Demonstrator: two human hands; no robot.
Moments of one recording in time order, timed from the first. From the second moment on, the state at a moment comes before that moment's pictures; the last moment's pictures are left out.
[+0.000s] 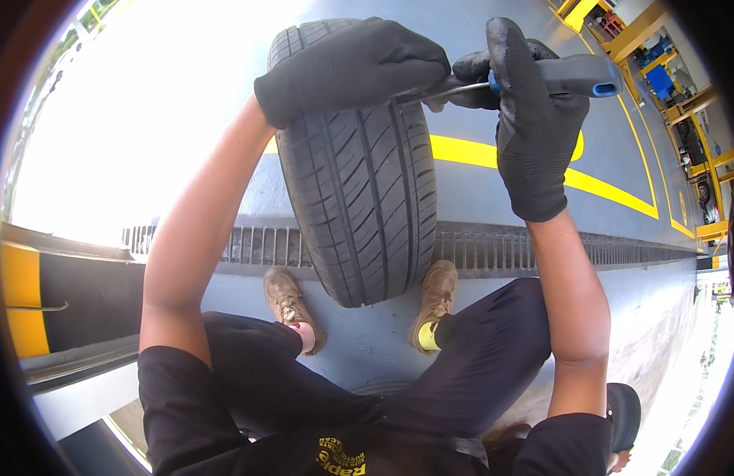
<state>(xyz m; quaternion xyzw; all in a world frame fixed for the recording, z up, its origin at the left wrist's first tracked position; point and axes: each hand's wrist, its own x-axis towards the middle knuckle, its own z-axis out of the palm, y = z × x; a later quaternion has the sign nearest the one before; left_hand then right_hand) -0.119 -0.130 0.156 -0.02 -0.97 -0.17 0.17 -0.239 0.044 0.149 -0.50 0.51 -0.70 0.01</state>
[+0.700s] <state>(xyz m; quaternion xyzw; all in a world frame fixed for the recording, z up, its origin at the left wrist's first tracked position) -0.118 -0.125 0.162 -0.08 -0.94 -0.30 0.15 -0.192 0.036 0.191 -0.38 0.60 -0.70 -0.05</state>
